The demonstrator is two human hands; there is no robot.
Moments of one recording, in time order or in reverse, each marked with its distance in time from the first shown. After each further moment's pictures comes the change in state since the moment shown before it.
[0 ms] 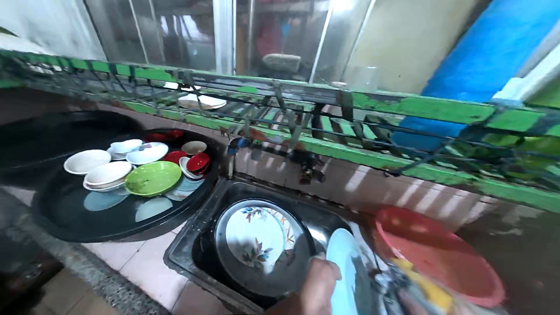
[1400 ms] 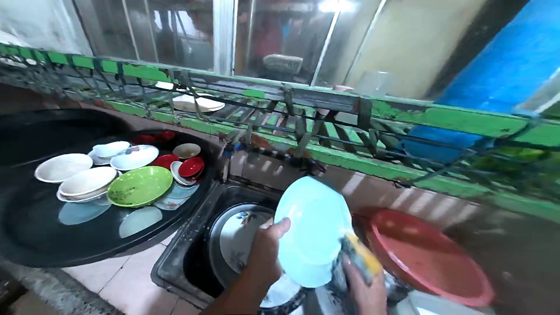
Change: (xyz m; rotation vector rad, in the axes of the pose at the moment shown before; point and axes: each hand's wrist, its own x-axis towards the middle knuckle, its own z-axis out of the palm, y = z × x) left_hand -0.023 0.083 -0.080 -0.399 0.149 0.270; right_hand 0.023 -0.012 0.105 0.230 0.071 0.178
